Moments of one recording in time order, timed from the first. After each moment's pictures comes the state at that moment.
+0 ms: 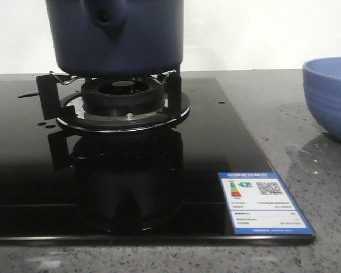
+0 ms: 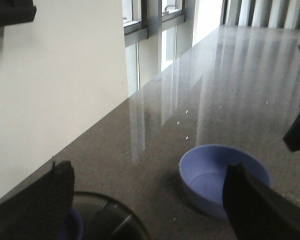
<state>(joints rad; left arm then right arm) -0.21 1.31 -1.18 -1.47 0.96 1.60 -0.10 0.68 -0.83 0.98 1.01 -0.68</state>
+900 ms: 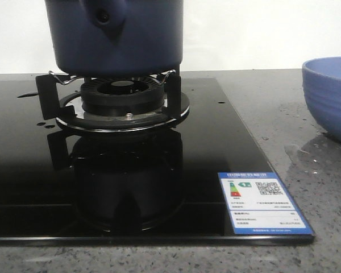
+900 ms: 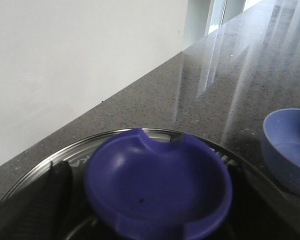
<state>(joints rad) -0.21 1.56 -1.19 -1.56 0.82 1.76 -0.10 0.68 -0.83 0.94 1.01 -0.68</state>
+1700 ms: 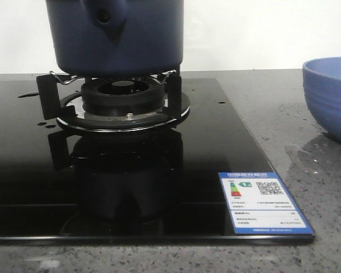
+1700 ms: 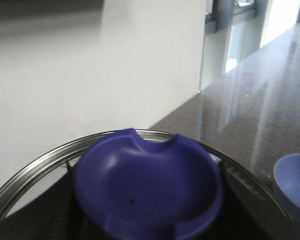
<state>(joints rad) -0.12 1.40 -1.20 -1.61 0.80 1.72 -0.10 0.68 -0.83 0.93 0.99 -0.68</state>
